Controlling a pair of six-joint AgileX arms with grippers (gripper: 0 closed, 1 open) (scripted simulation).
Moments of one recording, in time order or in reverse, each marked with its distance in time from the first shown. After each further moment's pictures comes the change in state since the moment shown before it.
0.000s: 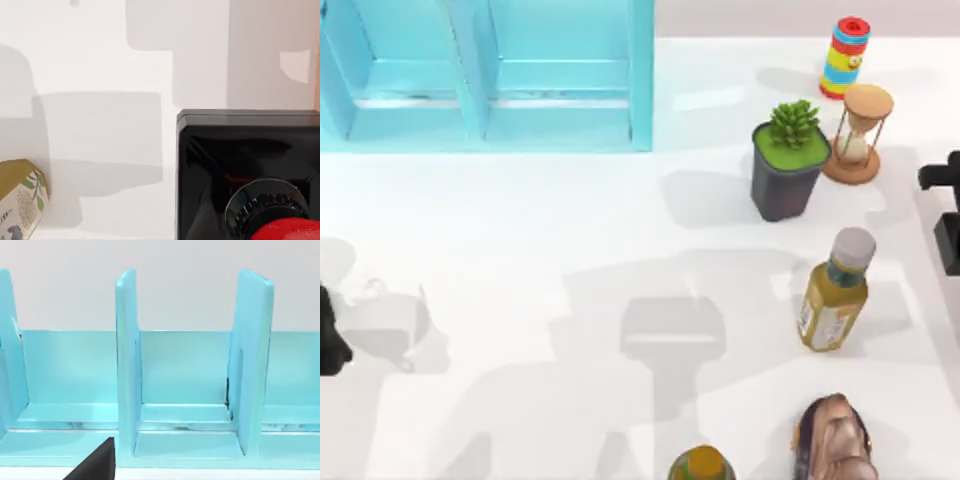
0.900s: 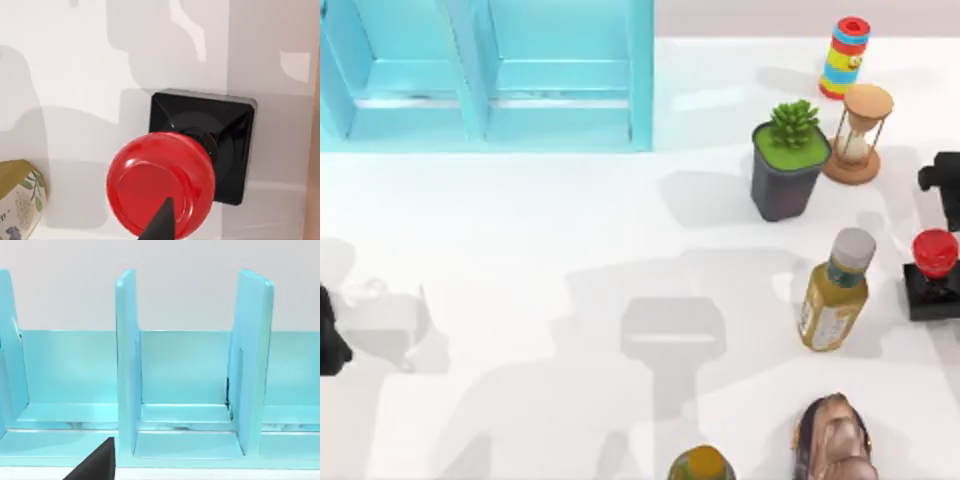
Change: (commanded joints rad) left arm 0.000 0.000 0.000 0.000 0.000 0.000; right arm 0.000 0.000 0.000 0.000 0.000 0.000
